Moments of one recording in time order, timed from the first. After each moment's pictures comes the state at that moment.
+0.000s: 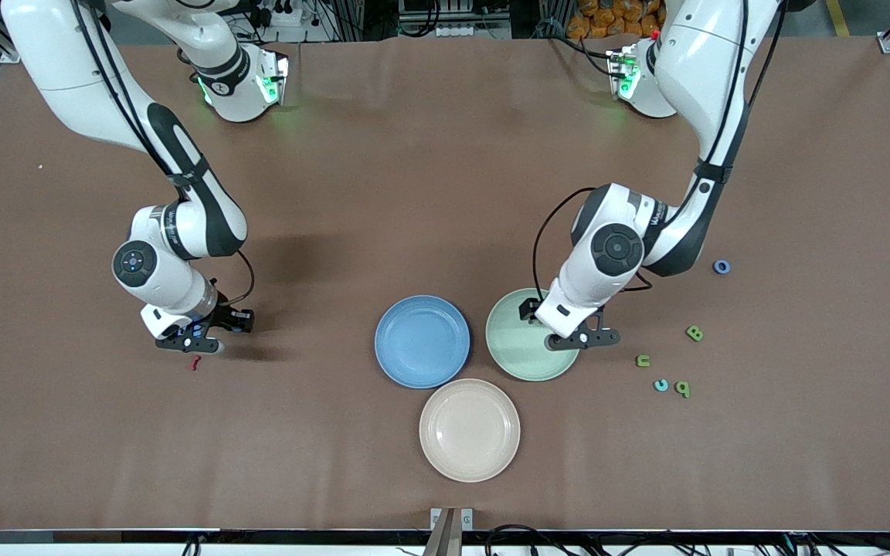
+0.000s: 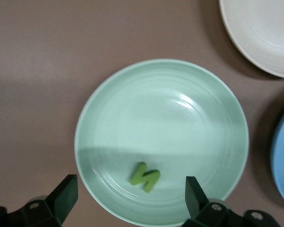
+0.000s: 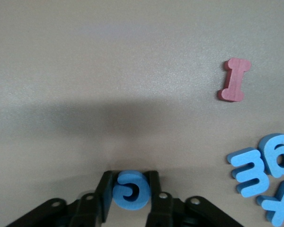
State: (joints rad) left arm -0.45 0.59 -0.04 -1.70 -0.06 2.34 -0.53; right arm 0.06 0.55 0.04 -2.04 0.01 2.63 0.19
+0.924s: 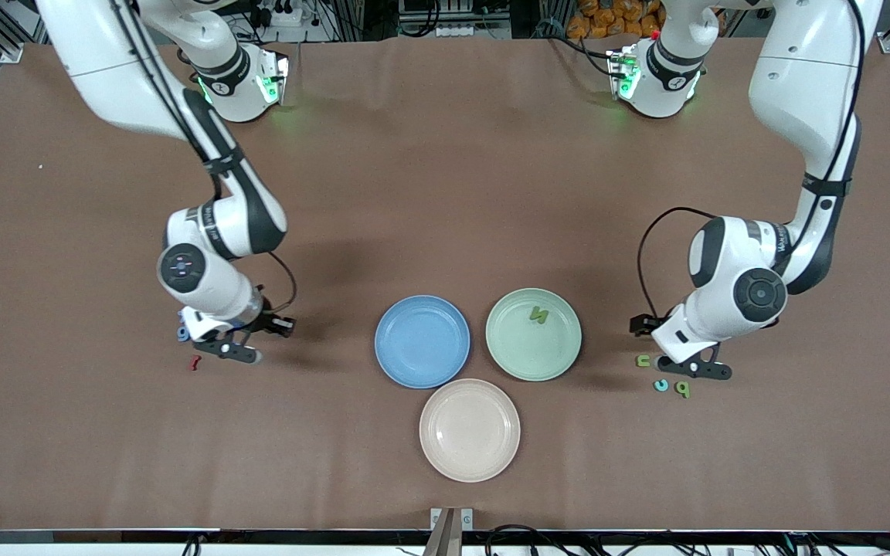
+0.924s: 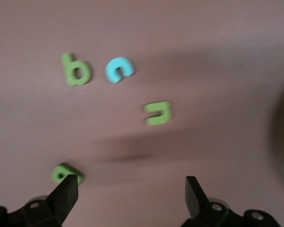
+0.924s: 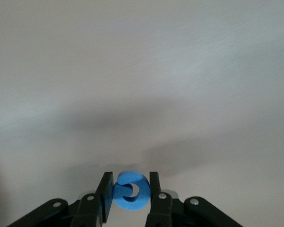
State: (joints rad) left arm -0.11 0.58 -0.05 -1.76 0.06 2.28 -0.01; right arm 0.24 0.55 0.05 -1.86 0.01 2.45 0.55
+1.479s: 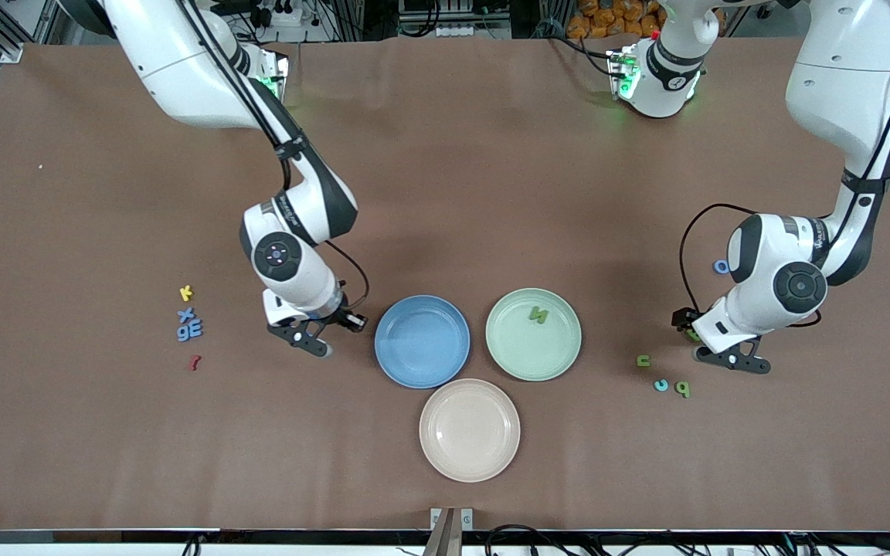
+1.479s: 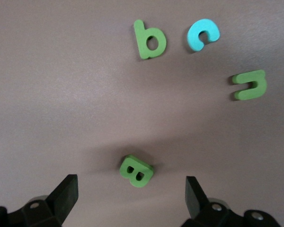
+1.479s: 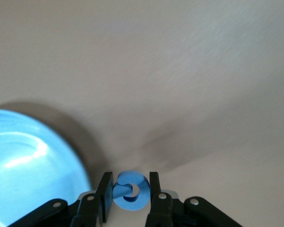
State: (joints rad) left arm 0.04 0.56 -0.09 -1.87 0.18 2.40 0.08; right arm 0.43 0.64 0.05 -1.70 0.02 2.40 0.93
